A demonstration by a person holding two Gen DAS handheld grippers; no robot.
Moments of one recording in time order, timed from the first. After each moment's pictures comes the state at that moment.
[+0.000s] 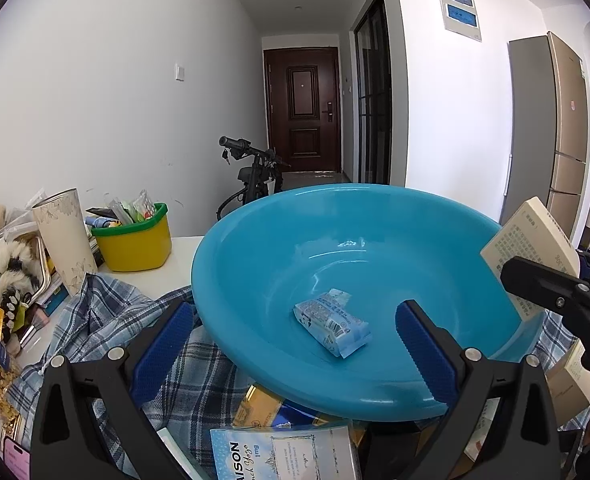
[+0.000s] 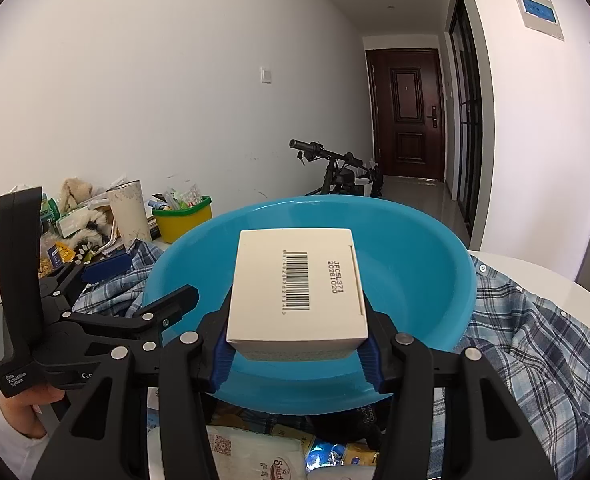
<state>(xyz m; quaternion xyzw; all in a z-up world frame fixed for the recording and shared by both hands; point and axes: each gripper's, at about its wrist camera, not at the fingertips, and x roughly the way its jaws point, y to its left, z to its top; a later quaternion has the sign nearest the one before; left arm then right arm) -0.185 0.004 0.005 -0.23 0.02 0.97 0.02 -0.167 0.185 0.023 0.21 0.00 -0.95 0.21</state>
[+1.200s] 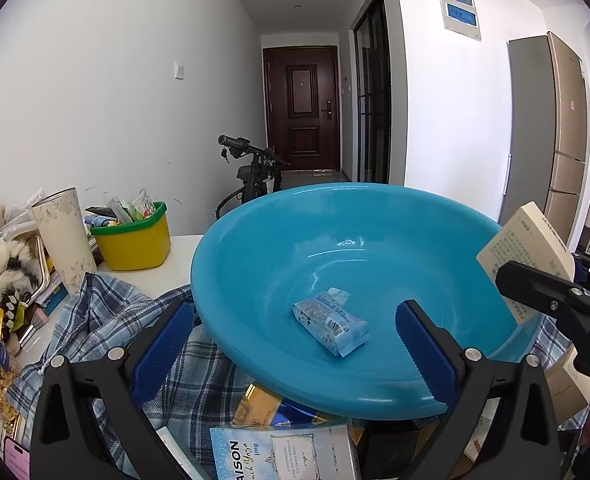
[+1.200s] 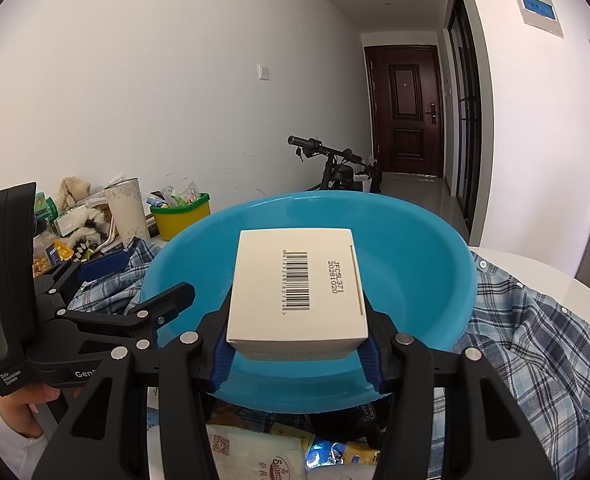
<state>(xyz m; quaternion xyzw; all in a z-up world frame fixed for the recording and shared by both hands) -0.184 0.004 0.005 -0.23 0.02 0.97 0.02 -0.169 0.185 0.021 0.22 0.00 -0.95 0.21</state>
